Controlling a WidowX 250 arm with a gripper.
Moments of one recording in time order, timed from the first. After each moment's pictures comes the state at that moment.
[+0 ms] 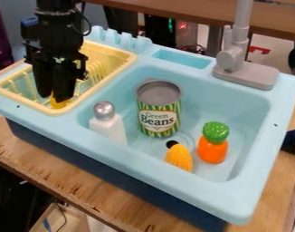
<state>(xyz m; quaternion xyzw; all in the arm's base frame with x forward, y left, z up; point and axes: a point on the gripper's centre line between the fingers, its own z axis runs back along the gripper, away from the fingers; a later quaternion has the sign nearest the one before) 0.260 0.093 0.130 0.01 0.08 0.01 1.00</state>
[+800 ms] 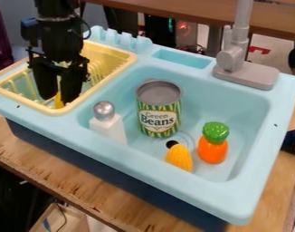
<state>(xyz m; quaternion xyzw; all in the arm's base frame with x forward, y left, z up) 0.270 0.099 0.120 -0.01 0.07 0.03 1.00</state>
